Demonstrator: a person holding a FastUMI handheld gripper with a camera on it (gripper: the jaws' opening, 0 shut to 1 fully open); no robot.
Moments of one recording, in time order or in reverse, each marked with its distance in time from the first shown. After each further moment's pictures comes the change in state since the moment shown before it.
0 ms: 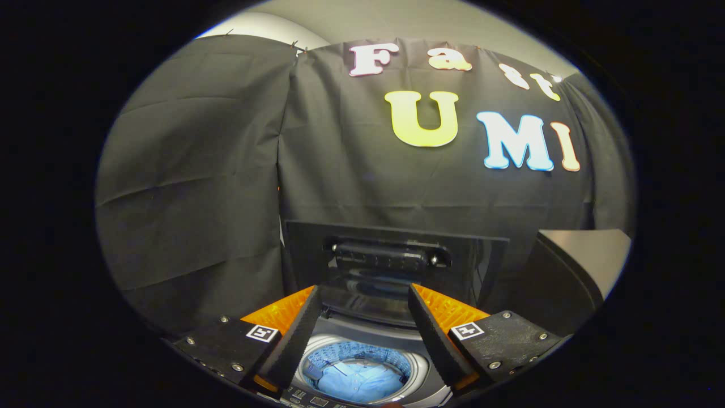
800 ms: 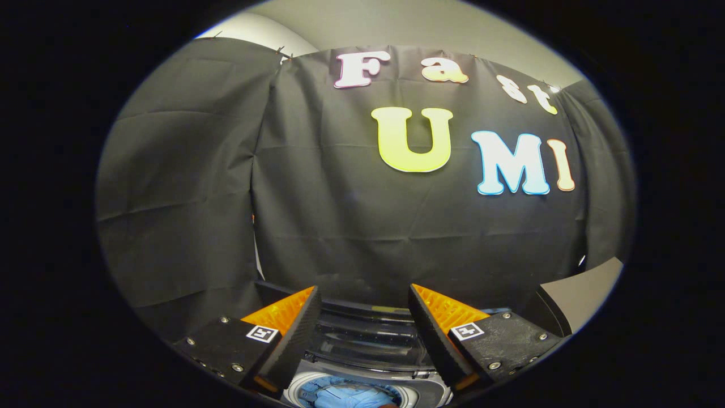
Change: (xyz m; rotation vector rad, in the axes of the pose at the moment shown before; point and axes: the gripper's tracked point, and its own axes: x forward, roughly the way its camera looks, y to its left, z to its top) arm 0.087 -0.017 0.071 0.007 -0.030 -0.100
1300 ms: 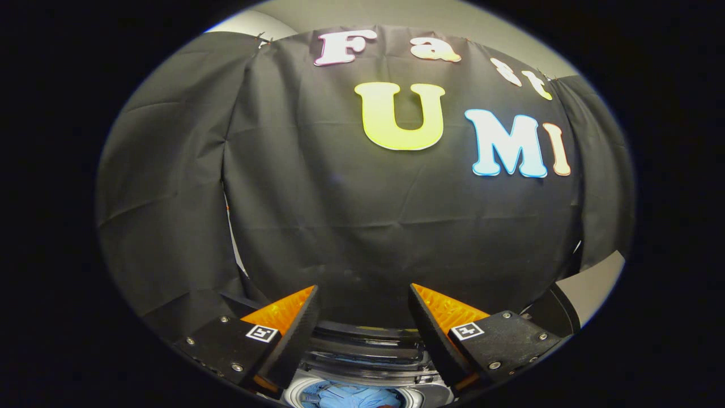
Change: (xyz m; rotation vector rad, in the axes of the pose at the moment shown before) arm 0.058 -0.009 -0.013 0.036 0.094 -0.081
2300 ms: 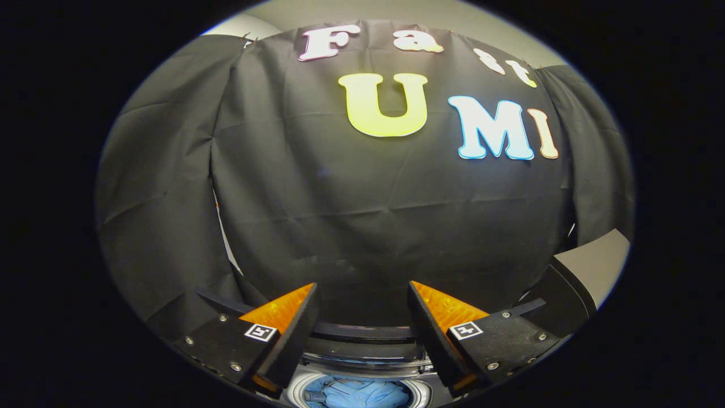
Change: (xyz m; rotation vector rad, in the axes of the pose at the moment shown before) arm -0.010 -0.006 -0.033 0.056 0.014 -0.030
